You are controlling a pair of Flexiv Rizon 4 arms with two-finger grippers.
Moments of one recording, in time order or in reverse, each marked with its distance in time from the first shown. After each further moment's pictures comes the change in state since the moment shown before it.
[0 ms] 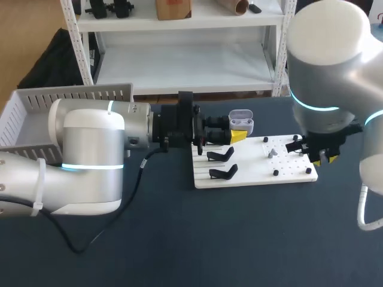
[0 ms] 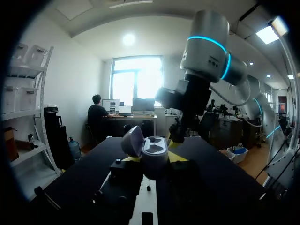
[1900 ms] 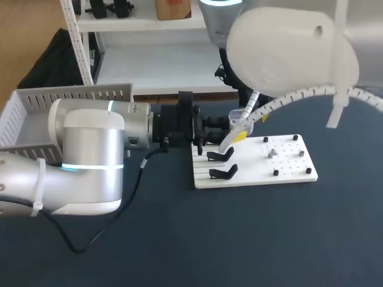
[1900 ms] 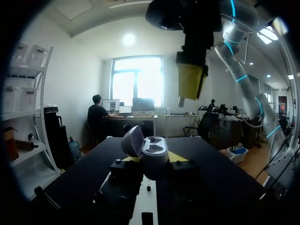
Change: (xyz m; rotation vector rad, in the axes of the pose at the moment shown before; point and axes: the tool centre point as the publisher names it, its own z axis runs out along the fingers) left arm 0.000 0.000 0.000 0.000 0.000 0.000; right arm -0.059 0.104 -0.153 0.023 0.131 0.698
